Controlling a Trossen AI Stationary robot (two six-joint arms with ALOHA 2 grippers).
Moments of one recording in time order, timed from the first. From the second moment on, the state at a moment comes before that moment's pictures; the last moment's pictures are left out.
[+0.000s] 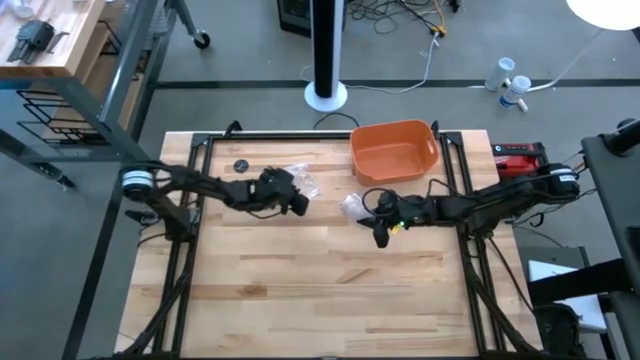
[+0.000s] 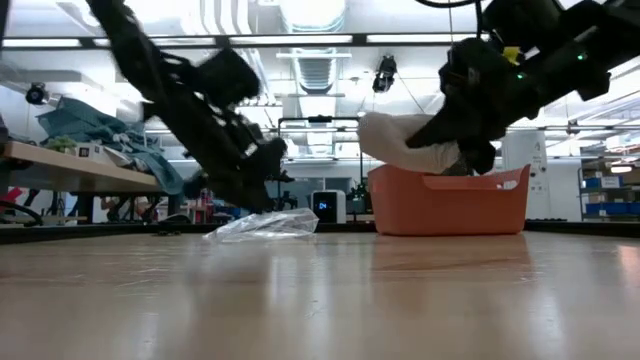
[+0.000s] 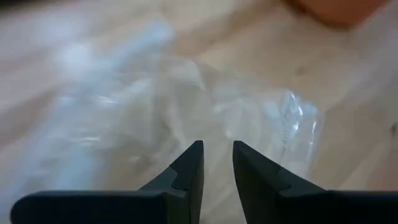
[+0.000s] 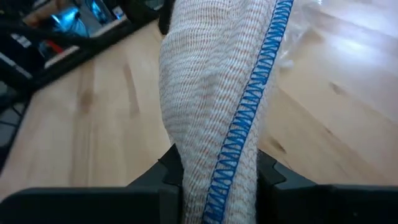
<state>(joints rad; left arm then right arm) 0.19 1.64 0.70 0.11 -0.40 -0.65 0.04 1.24 0.41 0.39 0.16 0.53</state>
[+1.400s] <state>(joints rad) -0.05 1.39 0.65 -0.20 -0.04 -0.50 -0.01 1.72 0.63 0.39 -0.09 0.50</state>
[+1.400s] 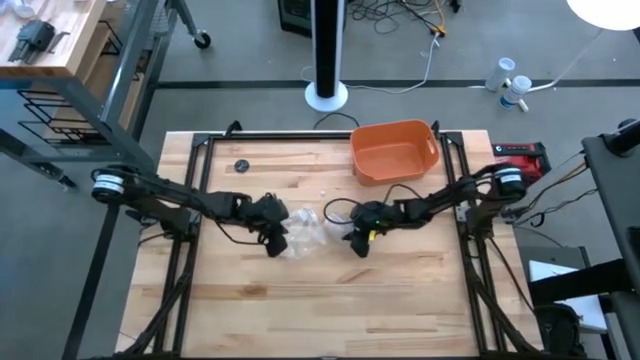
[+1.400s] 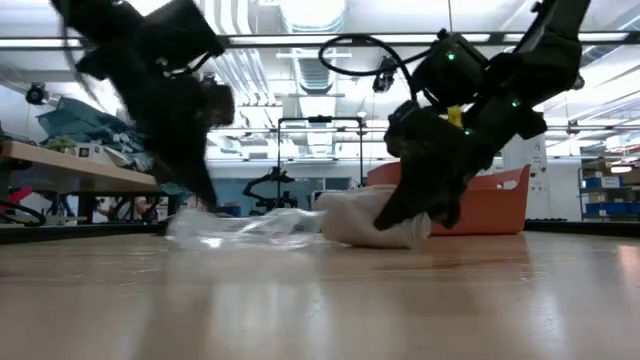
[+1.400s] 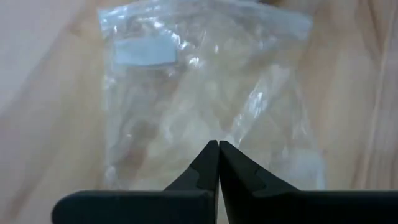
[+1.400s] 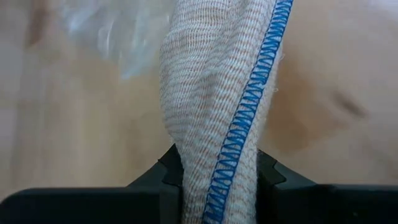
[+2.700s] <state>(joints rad) -0.09 1.47 0.84 -0.22 -0.14 -0.87 0.01 1.50 0.65 0.20 -0.08 0.35</state>
